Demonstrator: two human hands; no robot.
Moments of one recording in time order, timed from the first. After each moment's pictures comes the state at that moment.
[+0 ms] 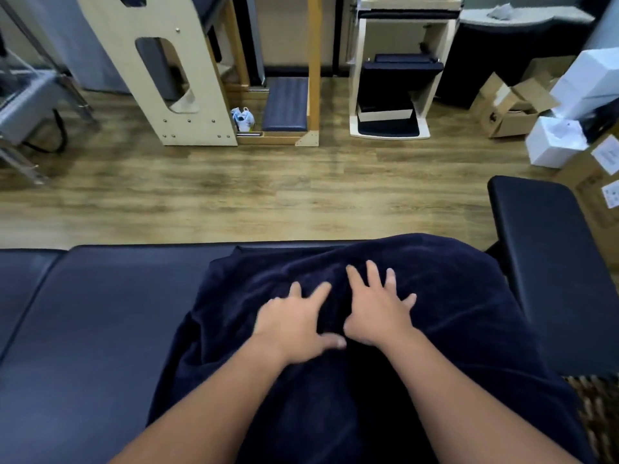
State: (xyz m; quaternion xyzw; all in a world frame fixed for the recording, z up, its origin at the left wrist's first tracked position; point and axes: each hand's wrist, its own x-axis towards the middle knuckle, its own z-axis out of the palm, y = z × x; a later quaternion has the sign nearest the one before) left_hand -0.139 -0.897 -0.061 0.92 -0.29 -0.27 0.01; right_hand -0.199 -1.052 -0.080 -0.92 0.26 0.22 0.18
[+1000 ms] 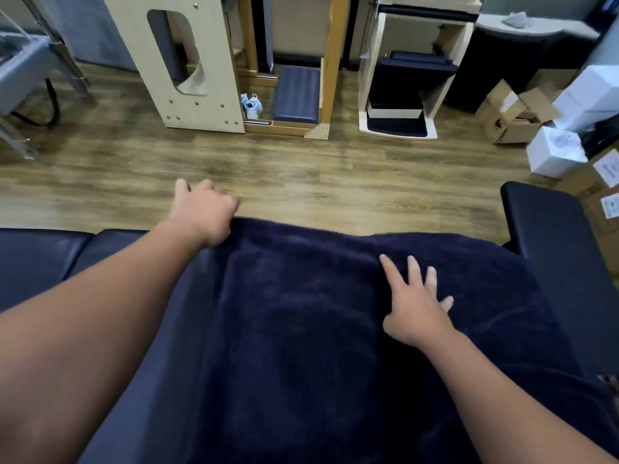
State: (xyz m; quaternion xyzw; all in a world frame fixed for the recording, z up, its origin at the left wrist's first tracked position) left_hand 0.085 -0.762 -0.019 0.93 -0.31 -0.06 -0.17; right_hand -0.184 -1.011 -0.068 -0.91 0.31 0.23 0.18
